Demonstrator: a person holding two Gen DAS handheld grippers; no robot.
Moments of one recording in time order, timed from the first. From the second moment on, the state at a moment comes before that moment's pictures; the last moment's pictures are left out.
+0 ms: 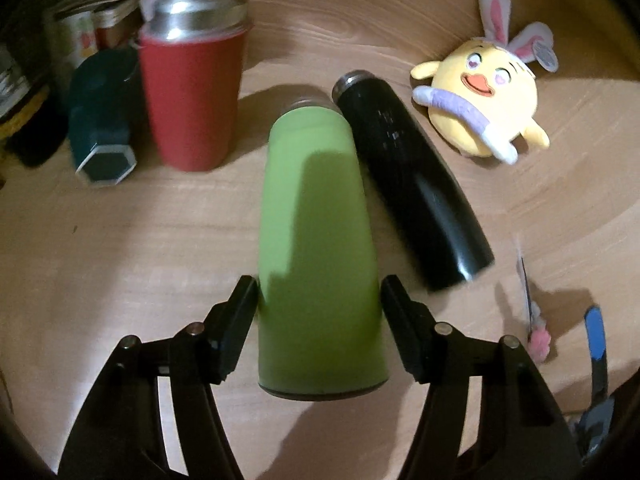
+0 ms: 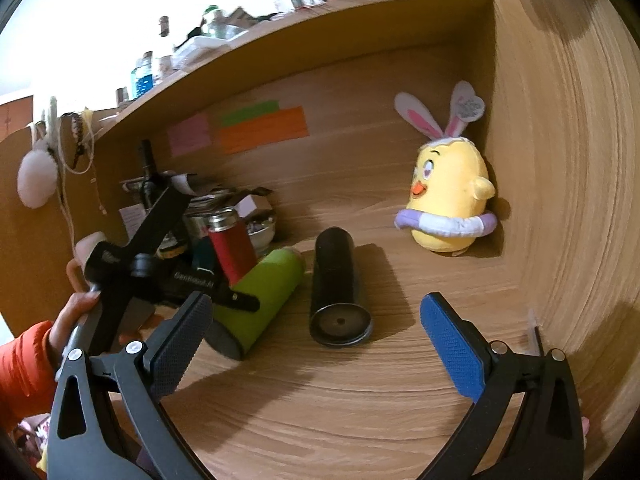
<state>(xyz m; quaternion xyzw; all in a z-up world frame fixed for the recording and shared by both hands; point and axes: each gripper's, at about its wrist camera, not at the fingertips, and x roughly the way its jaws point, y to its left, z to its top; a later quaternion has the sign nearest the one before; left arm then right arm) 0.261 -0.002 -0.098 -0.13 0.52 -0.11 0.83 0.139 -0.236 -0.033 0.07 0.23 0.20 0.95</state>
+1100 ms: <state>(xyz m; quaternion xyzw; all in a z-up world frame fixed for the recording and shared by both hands) 0.136 0.006 -0.074 -0.16 0.48 -0.15 0.85 0.094 -0.140 -0.097 0.02 0.30 0.32 0.90</state>
